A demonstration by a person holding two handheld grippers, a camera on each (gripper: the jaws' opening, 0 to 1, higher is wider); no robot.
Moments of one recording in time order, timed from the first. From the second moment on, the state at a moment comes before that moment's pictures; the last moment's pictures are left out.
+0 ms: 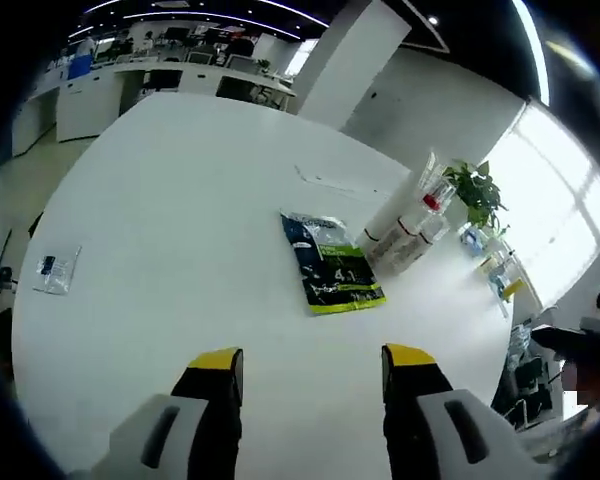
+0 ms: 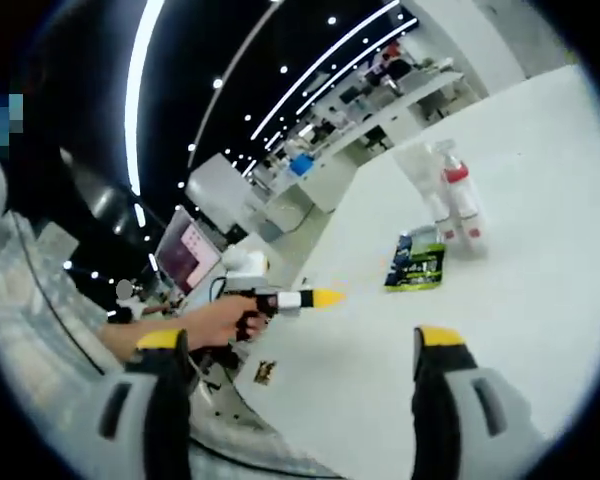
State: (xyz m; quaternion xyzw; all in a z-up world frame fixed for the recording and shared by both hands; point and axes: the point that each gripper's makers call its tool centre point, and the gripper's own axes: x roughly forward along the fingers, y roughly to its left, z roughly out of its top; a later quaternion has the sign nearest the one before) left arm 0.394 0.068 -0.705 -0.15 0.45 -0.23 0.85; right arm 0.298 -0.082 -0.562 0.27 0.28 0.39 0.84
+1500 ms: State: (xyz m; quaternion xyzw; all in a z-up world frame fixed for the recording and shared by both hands) left arm 0.237 0.235 -0.764 0.40 0.53 -0.44 0.61; right arm 0.303 -0.033 -0.565 0.25 0.29 0.45 0.81
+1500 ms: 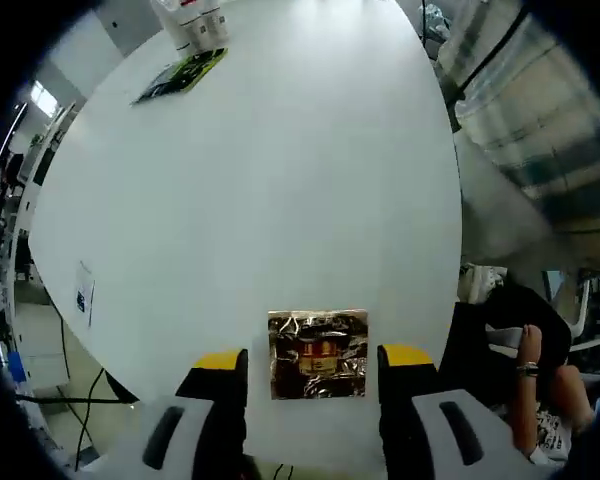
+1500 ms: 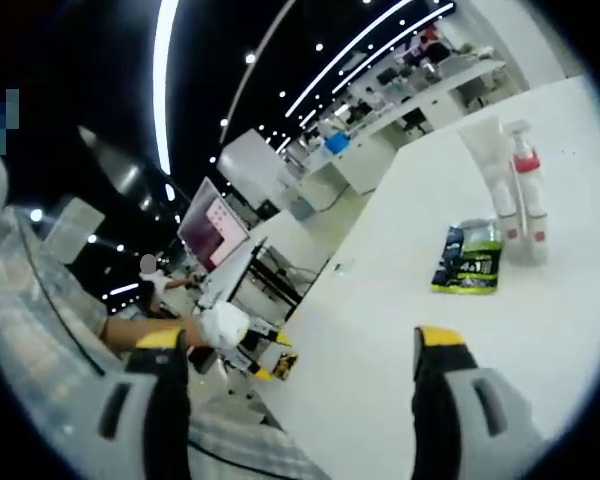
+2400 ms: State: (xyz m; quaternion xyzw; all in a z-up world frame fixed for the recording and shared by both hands) left arm 0.242 0.206 -0.749 0.29 0.54 -0.42 0.67; right arm 0.300 -0.043 -0.569 0.25 0.29 0.45 0.81
